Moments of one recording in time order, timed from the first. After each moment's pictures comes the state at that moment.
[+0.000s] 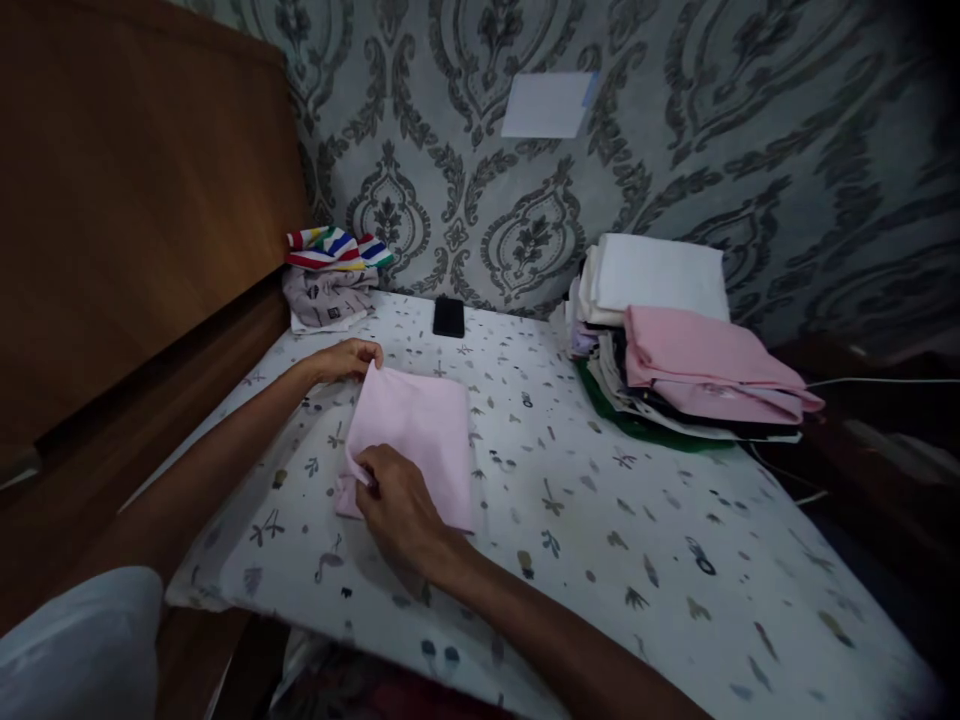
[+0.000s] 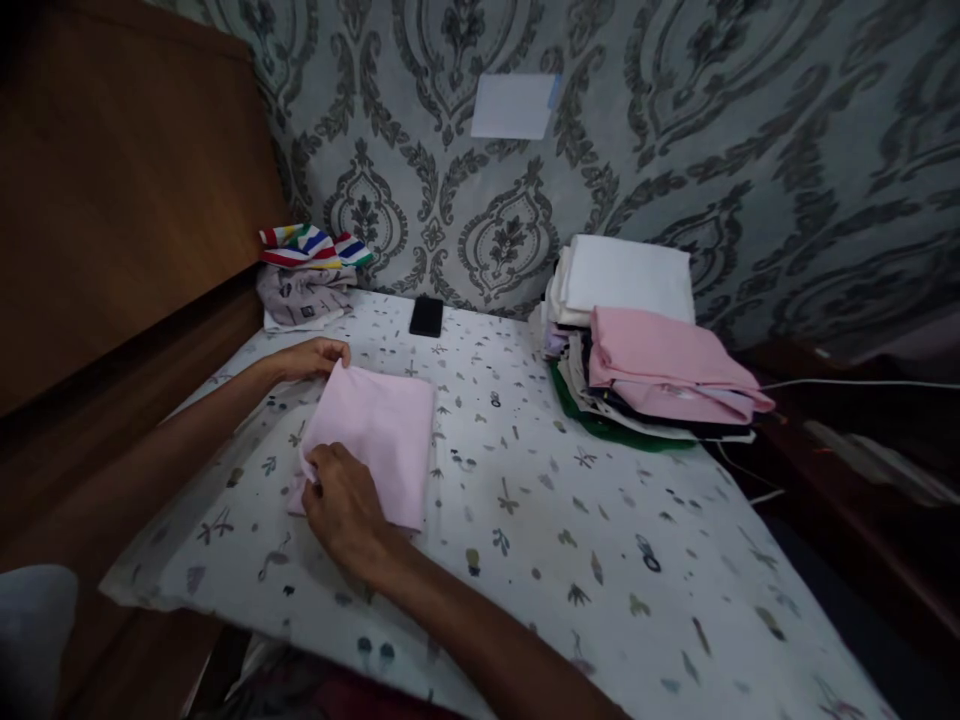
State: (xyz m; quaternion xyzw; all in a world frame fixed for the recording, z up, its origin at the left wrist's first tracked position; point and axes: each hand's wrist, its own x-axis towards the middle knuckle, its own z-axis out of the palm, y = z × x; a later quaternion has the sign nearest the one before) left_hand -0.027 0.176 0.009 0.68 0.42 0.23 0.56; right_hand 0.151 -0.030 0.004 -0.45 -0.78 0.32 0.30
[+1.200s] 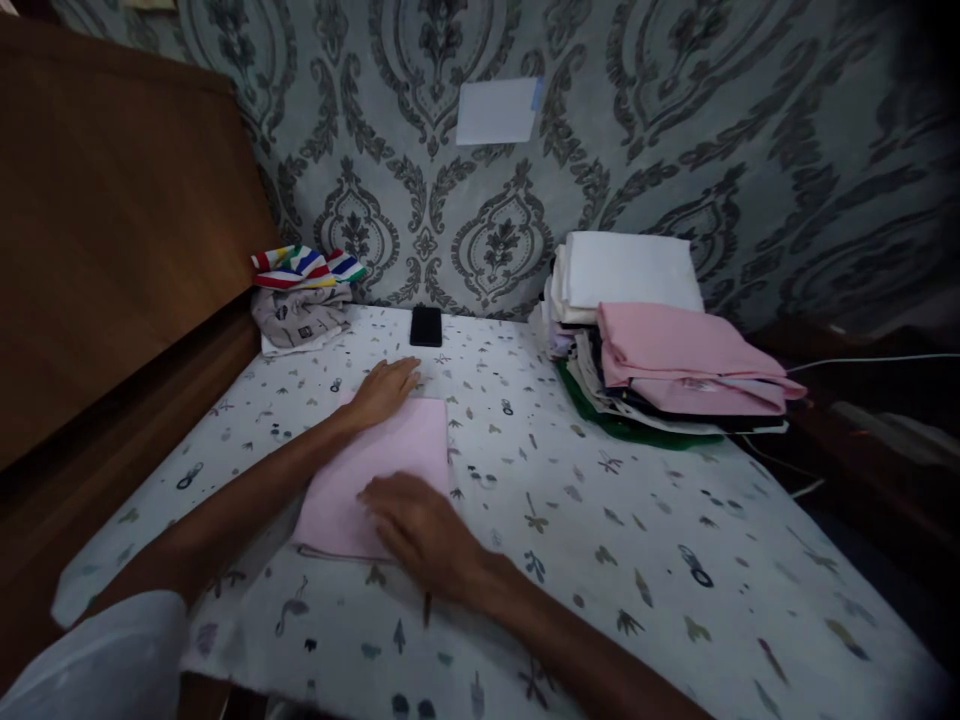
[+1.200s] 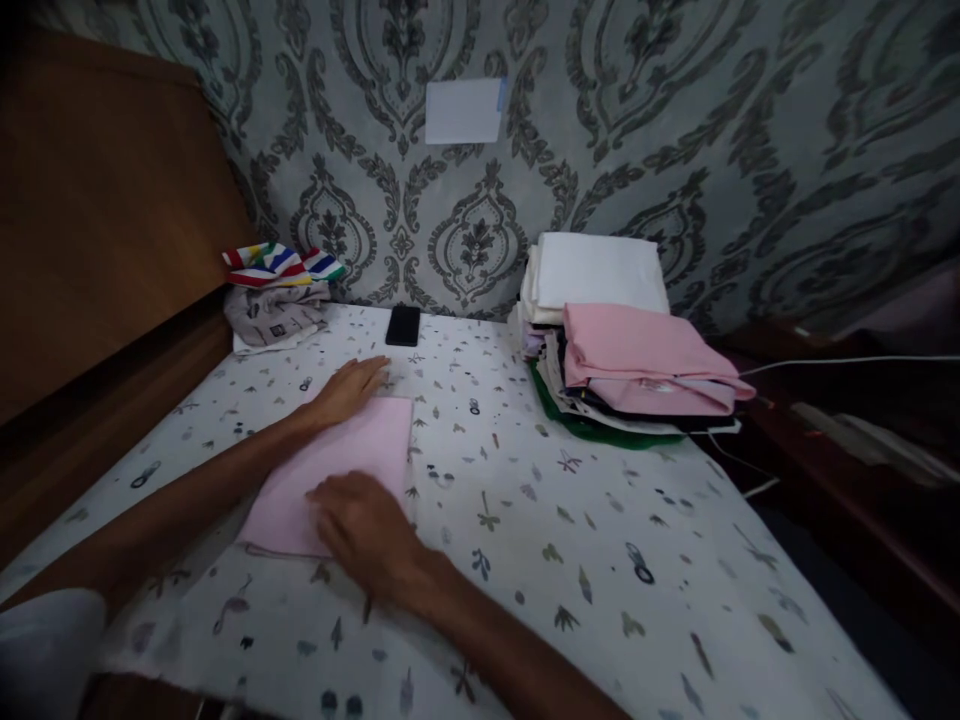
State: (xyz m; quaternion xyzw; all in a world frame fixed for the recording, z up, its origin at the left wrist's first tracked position) left_hand 0.091 0.154 -0.007 0.85 0.49 0.14 0.12; right_hand 0.230 -0.019 0.003 -0.34 -0.88 0.23 0.23
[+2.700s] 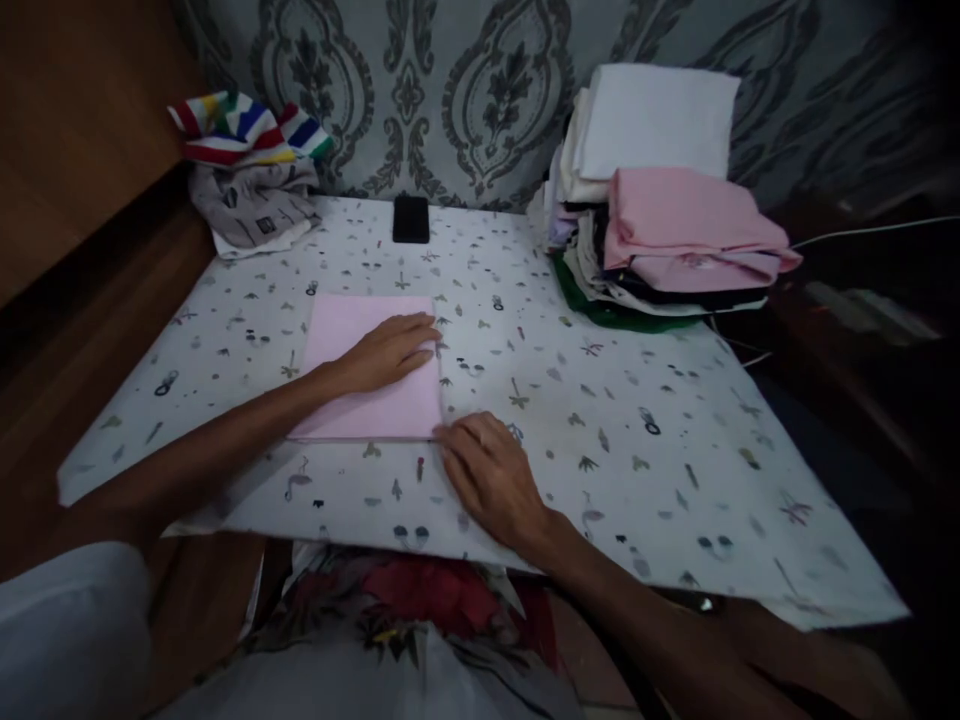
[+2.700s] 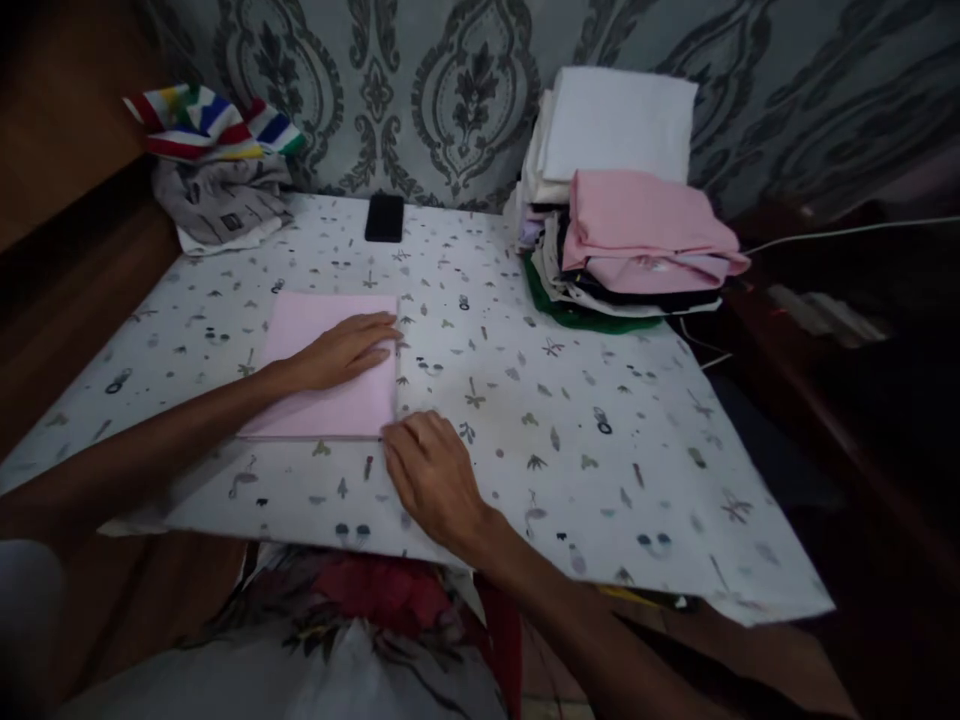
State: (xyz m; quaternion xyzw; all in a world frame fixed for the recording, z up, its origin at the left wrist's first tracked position) left_hand 0.091 0.065 -0.013 0.92 0.31 0.15 0.21; right_hand 0.283 -0.102 -0.018 -0.46 -0.82 0.07 0.34
